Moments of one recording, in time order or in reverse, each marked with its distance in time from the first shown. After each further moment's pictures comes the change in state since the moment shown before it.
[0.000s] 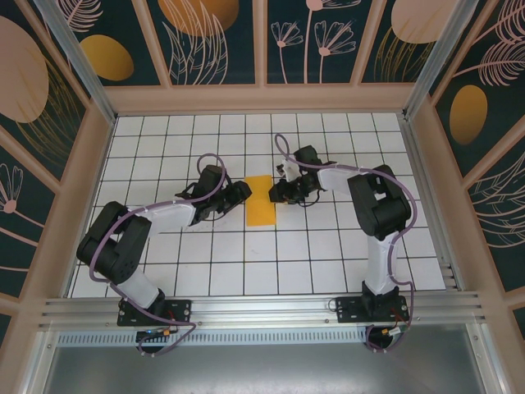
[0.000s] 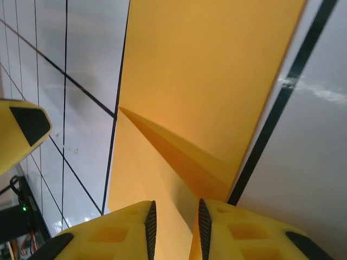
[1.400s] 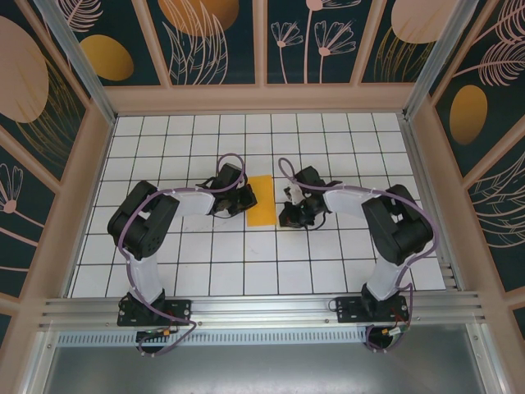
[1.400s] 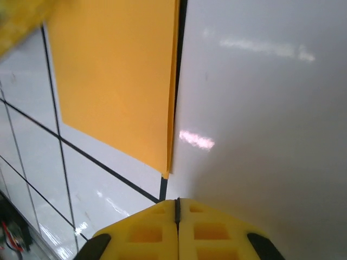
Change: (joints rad) left arm -0.036 0.257 0.182 -0.091 0.043 0.079; right arm 0.082 -0.274 -0.287 -0.050 0.197 0.187
